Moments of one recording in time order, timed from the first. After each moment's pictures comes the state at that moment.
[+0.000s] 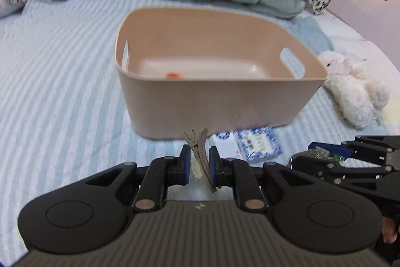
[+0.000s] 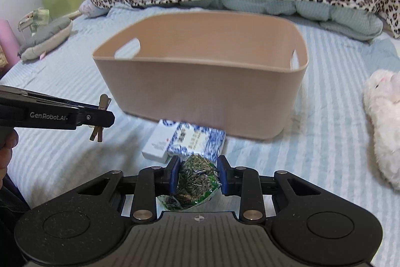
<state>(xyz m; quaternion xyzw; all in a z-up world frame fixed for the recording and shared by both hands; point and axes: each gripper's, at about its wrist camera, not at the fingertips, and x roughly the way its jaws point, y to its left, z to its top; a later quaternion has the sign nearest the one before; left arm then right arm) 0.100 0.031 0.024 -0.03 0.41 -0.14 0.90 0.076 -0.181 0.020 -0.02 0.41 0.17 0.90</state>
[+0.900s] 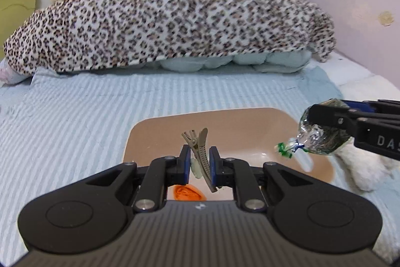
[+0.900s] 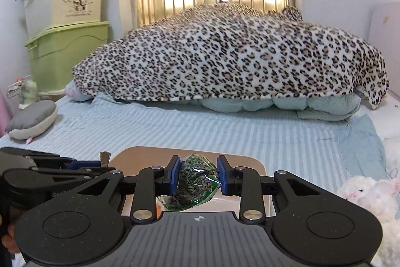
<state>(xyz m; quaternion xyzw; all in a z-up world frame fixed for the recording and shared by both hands) 0.173 0.002 0.100 0.01 0.31 -0.10 0.95 0.154 -0.185 0.133 0.01 0.25 0.13 0.96</state>
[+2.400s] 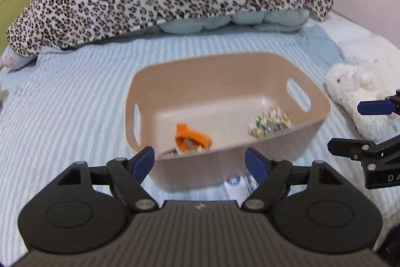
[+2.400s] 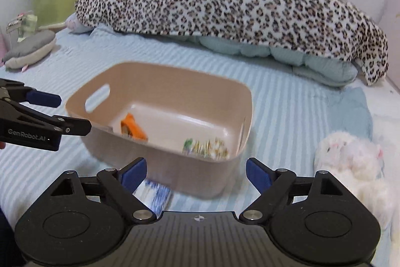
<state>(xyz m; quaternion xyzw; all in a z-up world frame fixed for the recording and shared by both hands) 0.116 0.002 0.073 0.05 0.37 -0.10 0.92 0.101 -0.200 0.078 -0.09 0.36 0.13 0.92</state>
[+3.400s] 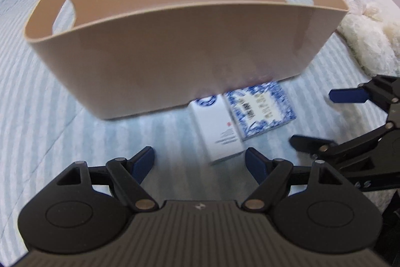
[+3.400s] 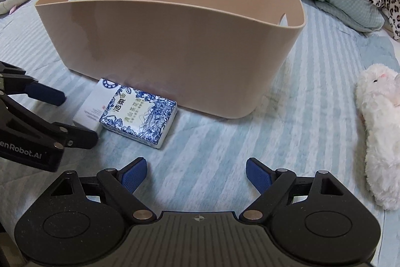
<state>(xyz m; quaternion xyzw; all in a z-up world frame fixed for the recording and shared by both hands) 0.134 -0.013 -0.031 0.04 0.51 -0.16 0.84 0.114 -0.187 -0.035 -0.11 0.49 0.13 0.86</state>
